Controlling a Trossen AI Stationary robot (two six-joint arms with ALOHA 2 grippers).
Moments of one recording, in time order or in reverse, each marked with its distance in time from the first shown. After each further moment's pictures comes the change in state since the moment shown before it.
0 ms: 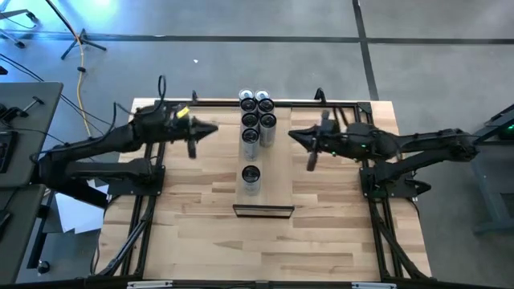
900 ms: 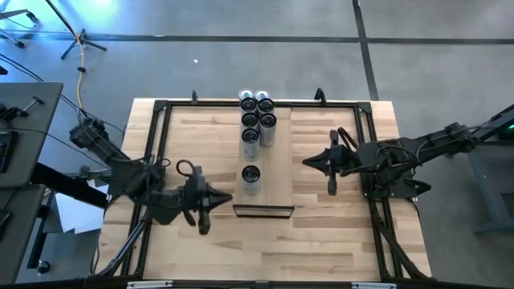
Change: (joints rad) left arm -1.014 0.521 0.489 -0.284 -0.893 -0.514; right arm 0.252 -0.128 0.000 -0.379 0.048 -0.012
